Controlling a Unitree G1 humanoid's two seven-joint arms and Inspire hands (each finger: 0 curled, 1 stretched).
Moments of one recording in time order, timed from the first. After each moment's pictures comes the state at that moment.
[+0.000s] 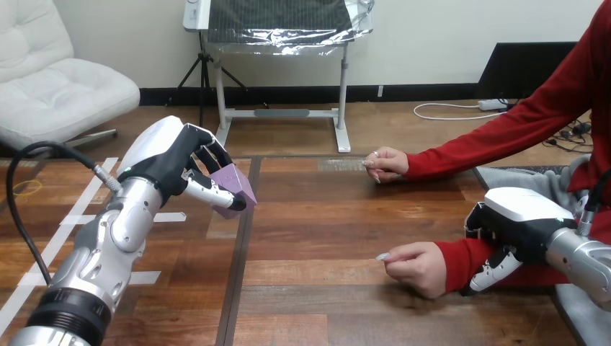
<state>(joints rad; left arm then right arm) -0.61 0.45 -0.25 0.74 0.44 -0.10 -0.02 -0.58 -0.69 0.40 1.00 -0.69 -0.43 0.08</state>
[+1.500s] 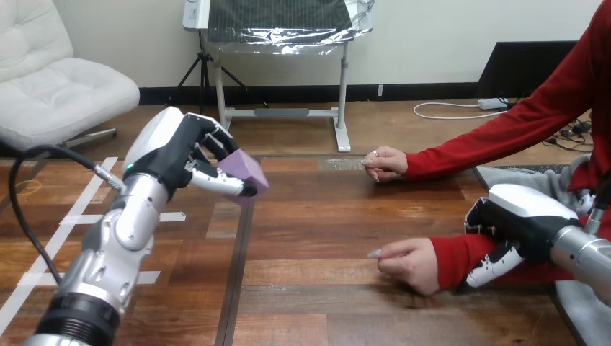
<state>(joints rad) -0.58 0.42 -0.20 0.66 0.38 -0.08 -0.01 -0.58 -0.70 0.38 1.02 -0.58 -0.50 0.13</state>
